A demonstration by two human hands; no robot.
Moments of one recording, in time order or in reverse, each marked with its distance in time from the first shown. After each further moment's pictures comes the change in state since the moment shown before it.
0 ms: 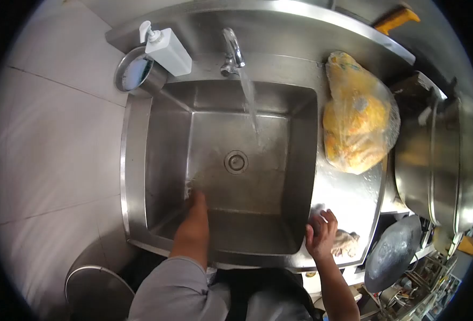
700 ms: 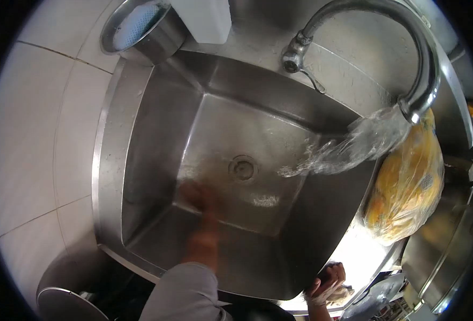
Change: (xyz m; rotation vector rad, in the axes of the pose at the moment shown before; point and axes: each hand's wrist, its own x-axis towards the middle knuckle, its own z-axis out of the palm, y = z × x) left_hand -0.040 0.087 0.018 -0.740 0.778 -0.197; right_hand 0.004 0.018 0.038 -0.169 -0.063 -0.018
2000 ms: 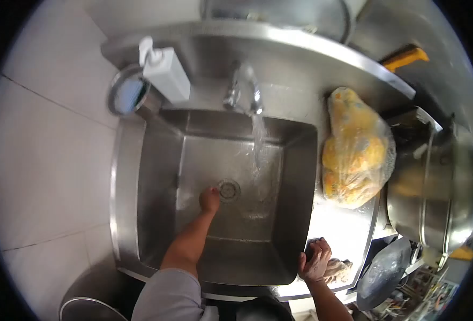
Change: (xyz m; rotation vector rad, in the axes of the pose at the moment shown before) left_hand 0.018 0.154 -0.040 0.140 -0.941 0.286; right_hand 0.006 -0.009 -0.019 0.025 0.066 0.007
